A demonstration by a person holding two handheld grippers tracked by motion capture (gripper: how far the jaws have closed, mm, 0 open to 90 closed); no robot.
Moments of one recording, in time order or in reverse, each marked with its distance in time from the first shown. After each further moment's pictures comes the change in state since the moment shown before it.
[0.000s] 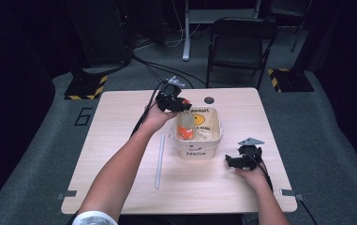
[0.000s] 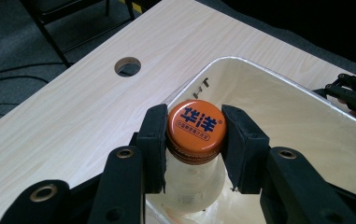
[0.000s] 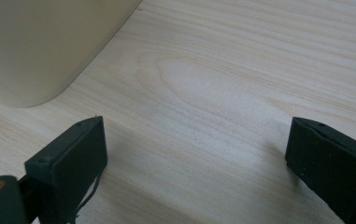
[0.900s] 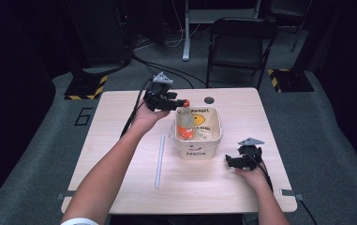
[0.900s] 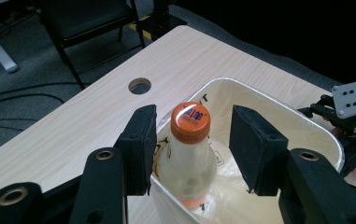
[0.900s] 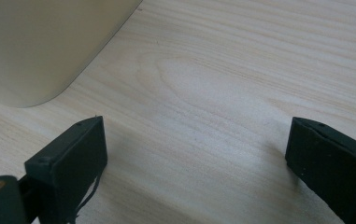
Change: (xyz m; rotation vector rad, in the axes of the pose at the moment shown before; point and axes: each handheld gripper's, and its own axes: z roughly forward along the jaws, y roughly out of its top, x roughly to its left) left arm -0.004 -0.008 -0.051 -0.116 0.034 -0.022; right arm 0.000 0.000 0.000 0.000 0.000 0.001
